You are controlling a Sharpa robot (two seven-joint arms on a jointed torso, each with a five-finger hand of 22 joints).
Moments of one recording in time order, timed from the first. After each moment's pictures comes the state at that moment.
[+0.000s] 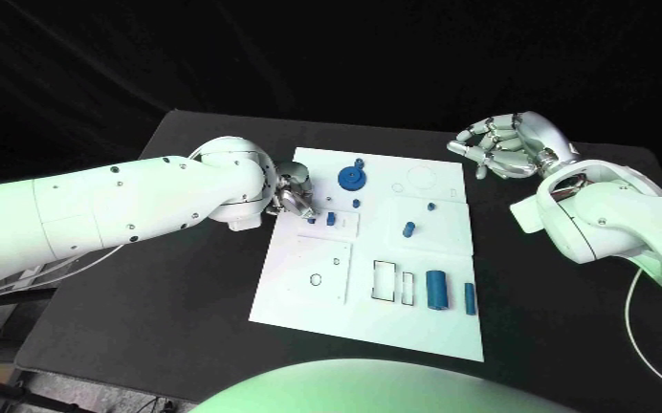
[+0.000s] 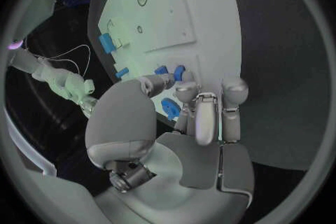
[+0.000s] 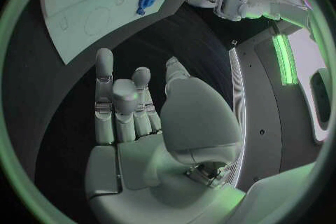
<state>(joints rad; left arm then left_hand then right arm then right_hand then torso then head) 1.22 -0.83 -0.07 1.57 -1.16 0.13 -0.52 1.09 -0.22 0.83 0.18 0.17 0.83 0.06 0.87 0.68 1.28 -0.04 1.20 0.81 1.47 -0.08 1.49 1.31 0.14 1.18 0.03 1.30 0.92 1.29 -0.95 -0.17 1.63 -0.80 -0.64 0.04 1.27 -0.10 -0.02 0.29 0.17 0.88 0.13 0.34 0.48 1.13 0.05 0.86 0.84 1.40 -0.02 1.11 0.89 0.16 1.15 0.09 0.48 0.89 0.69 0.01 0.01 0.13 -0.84</state>
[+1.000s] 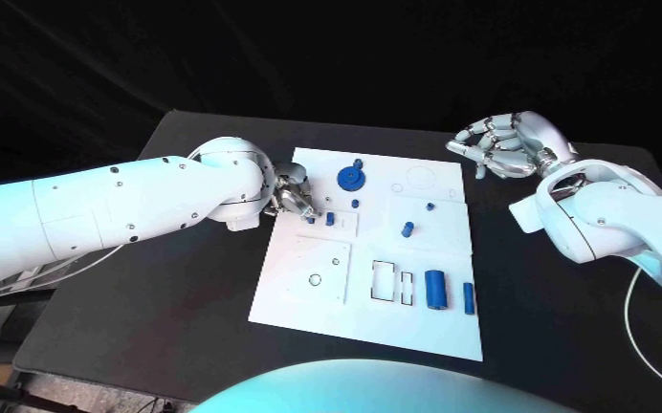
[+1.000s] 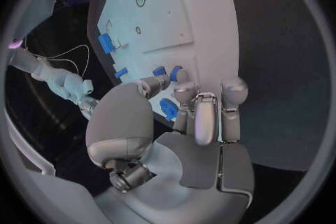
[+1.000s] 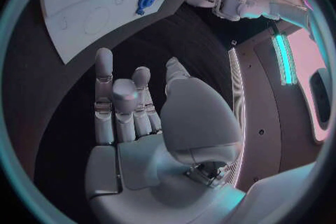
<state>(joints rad) 1.22 -0.83 -0.07 1.55 -1.16 0.14 -0.52 1.00 -0.22 0.73 0.20 0.15 0.88 0.02 0.86 0.68 1.29 -0.04 1.20 0.82 1.46 -0.09 1.49 1.31 0.14 1.19 0.02 1.29 0.92 1.29 -0.95 -0.17 1.63 -0.80 -0.63 0.04 1.27 -0.09 -0.03 0.29 0.17 0.88 0.13 0.34 0.48 1.13 0.05 0.86 0.83 1.40 -0.02 1.11 0.89 0.16 1.16 0.09 0.47 0.88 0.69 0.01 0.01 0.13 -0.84</state>
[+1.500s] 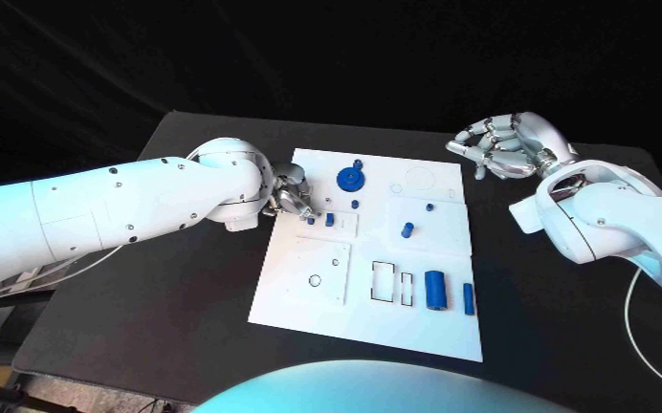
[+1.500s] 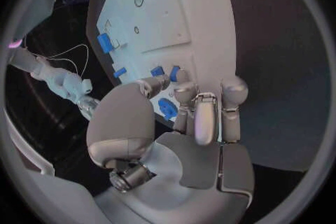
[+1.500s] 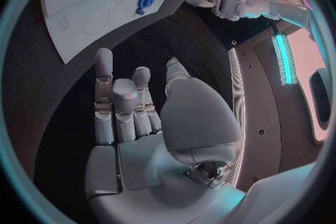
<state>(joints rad) 1.22 -0.83 -0.07 1.55 -1.15 0.14 -0.52 1.00 -0.22 0.67 0.24 0.15 0.88 0.02 0.85 0.68 1.29 -0.04 1.20 0.82 1.46 -0.09 1.49 1.31 0.14 1.19 0.02 1.29 0.92 1.29 -0.96 -0.17 1.63 -0.80 -0.63 0.04 1.27 -0.09 -0.03 0.30 0.17 0.88 0.13 0.34 0.48 1.13 0.05 0.86 0.83 1.40 -0.02 1.10 0.89 0.16 1.16 0.09 0.47 0.88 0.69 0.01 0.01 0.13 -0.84</state>
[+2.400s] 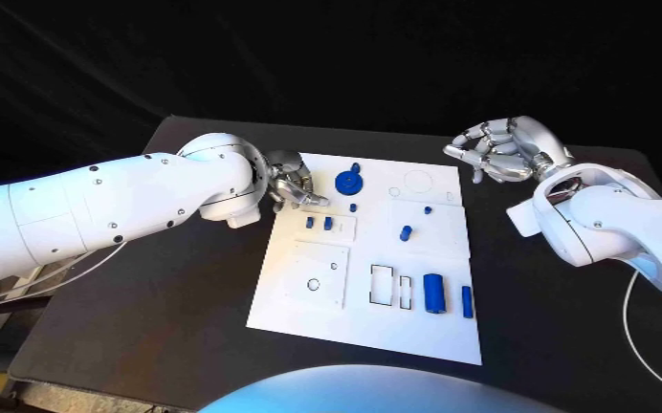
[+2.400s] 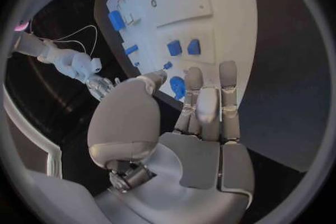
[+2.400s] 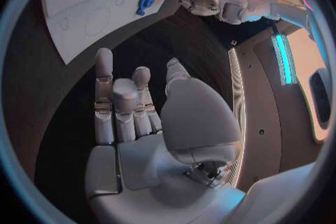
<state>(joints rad) 1.22 -0.86 -0.02 1.59 -1.09 0.02 -0.47 1.11 -0.21 0.46 0.29 0.15 0.70 0.12 0.74 0.65 0.99 0.04 0.98 0.52 1.37 -0.02 1.36 1.01 0.16 0.98 0.07 1.10 0.62 1.29 -0.96 -0.17 1.63 -0.79 -0.63 0.05 1.26 -0.08 -0.04 0.30 0.17 0.88 0.13 0.34 0.48 1.13 0.05 0.86 0.83 1.40 -0.02 1.10 0.89 0.16 1.16 0.09 0.46 0.88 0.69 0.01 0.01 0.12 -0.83</state>
